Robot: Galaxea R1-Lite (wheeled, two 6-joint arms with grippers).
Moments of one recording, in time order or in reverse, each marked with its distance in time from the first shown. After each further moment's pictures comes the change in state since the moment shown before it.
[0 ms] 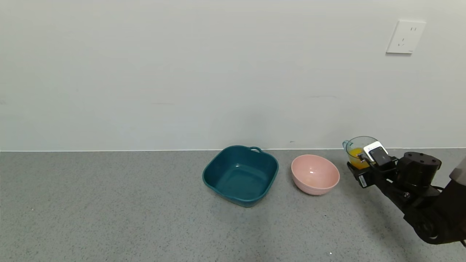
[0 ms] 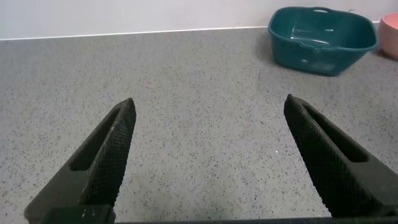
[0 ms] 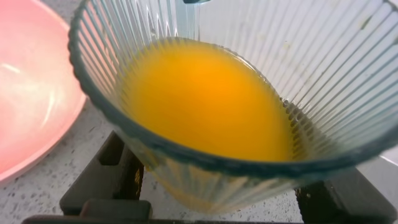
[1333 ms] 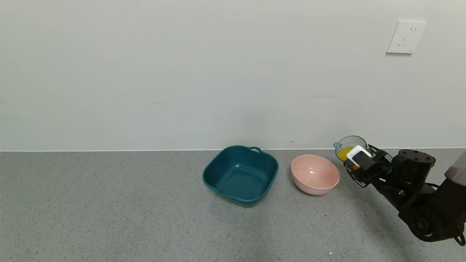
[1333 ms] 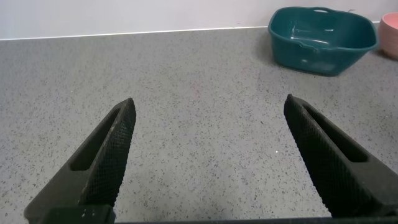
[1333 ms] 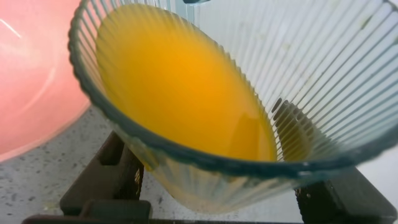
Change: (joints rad) left arm 0.000 0.000 0.000 0.000 0.000 0.000; right arm 0.036 0.001 -0.030 0.005 -0.003 -0.338
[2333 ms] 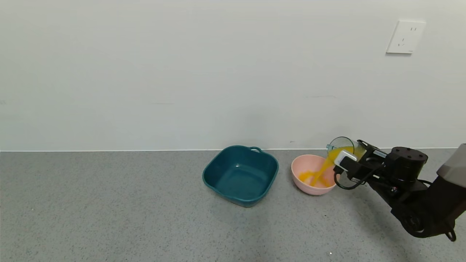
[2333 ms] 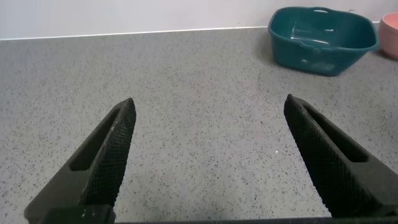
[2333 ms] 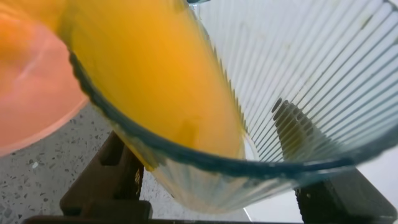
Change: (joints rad) left arm 0.000 0.000 0.000 0.000 0.000 0.000; right arm 0.026 0.022 -0.051 0.000 -0.010 -0.301
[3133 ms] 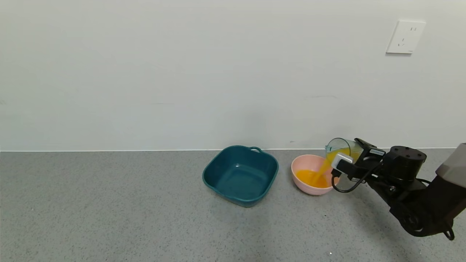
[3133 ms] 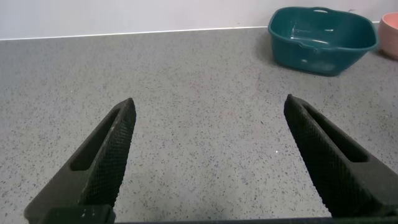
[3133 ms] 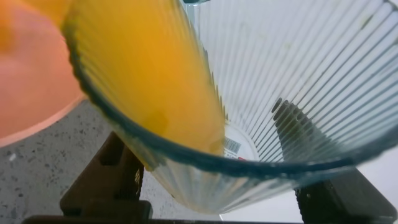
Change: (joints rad) left arm 0.000 0.000 0.000 0.000 0.000 0.000; right arm 0.009 0.001 -0.011 0.003 -0.002 -0.133
